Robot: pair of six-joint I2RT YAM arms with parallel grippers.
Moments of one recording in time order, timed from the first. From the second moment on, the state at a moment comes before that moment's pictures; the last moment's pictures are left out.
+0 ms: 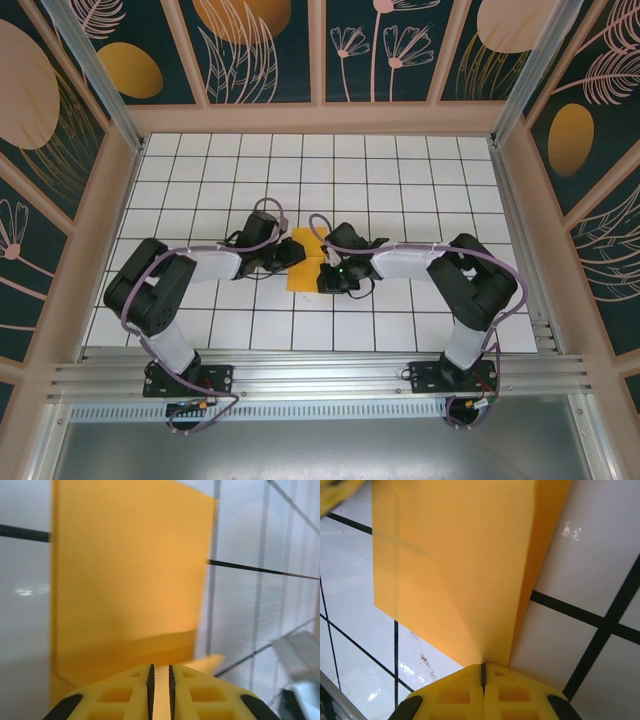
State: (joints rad) left arm -0.53 1.69 0.72 0.17 0.43 -0.86; right arm 0.81 1.76 0.90 -0.28 -0.39 0.66
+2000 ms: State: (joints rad) left arm -0.57 1.76 0.70 0.20 0.44 -0.89; right arm 0.79 1.78 0.91 -0.24 -0.38 0.70
